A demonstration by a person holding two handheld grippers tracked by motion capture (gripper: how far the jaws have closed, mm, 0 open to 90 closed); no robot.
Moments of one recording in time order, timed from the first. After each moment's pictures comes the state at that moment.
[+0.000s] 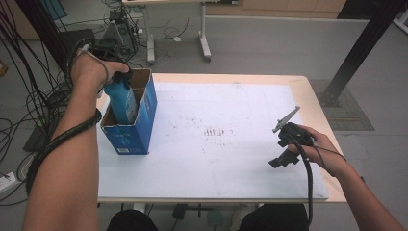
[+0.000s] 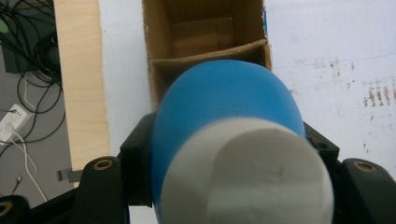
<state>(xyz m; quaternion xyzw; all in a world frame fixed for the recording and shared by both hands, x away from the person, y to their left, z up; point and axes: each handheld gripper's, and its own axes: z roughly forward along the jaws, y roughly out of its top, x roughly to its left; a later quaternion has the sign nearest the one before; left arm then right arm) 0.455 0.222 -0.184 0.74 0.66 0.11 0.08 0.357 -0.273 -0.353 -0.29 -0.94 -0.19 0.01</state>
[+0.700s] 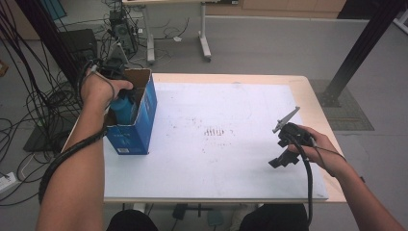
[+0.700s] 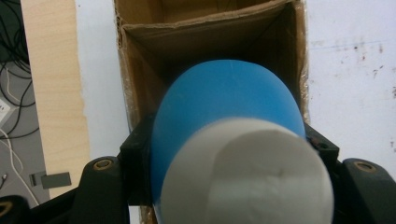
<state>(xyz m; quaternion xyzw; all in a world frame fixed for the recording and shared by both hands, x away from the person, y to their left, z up) 0.455 0.226 -0.237 0.74 0.66 0.09 0.07 0.357 -0.273 -0.355 -0.29 -0.94 -0.19 0.00</state>
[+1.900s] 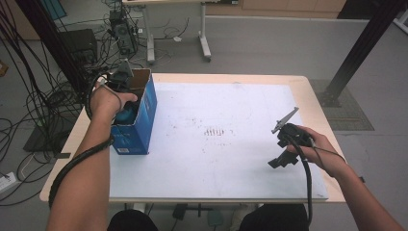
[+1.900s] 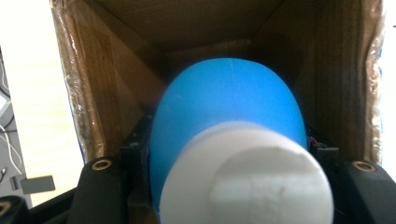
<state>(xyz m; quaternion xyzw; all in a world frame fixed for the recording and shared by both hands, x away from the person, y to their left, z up) 0.458 0.226 -0.275 0.74 0.66 0.08 0.05 0.357 -0.270 -0.357 -0.30 -0.94 -0.18 0.00</state>
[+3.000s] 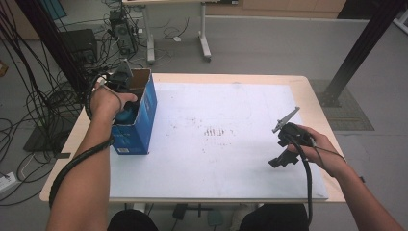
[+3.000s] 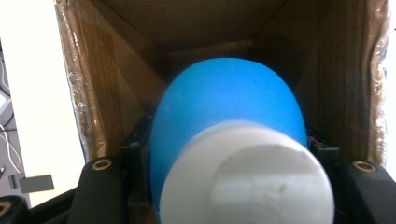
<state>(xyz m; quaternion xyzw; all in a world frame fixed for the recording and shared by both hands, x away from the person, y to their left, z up) 0.457 0.226 -0.275 0.74 0.67 0.08 0.06 0.357 -0.273 -0.356 -0.30 -0.94 -0.19 0.00</state>
